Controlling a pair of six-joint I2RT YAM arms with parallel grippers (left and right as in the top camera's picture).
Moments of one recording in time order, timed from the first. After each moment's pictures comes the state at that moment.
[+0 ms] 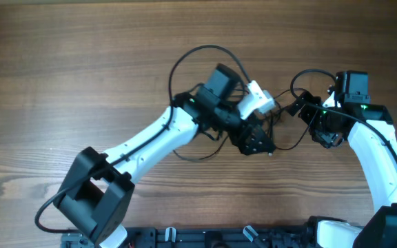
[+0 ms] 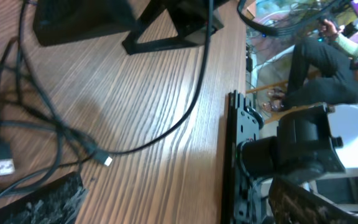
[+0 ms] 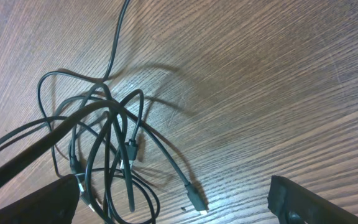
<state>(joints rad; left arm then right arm) -0.72 1.78 1.25 -0.40 0.86 0.05 -0.11 1.41 0.93 -0.76 -0.26 0.62</state>
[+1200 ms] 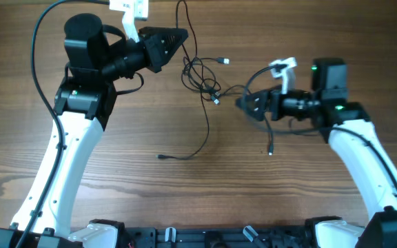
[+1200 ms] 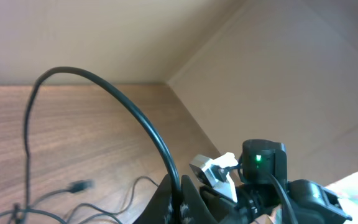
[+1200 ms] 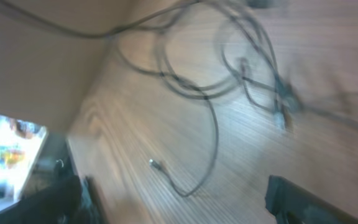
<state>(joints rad) -0.16 1.41 1.24 -0.04 0.86 -0.54 0.11 1.41 0.93 -0.34 -0.94 0.09</state>
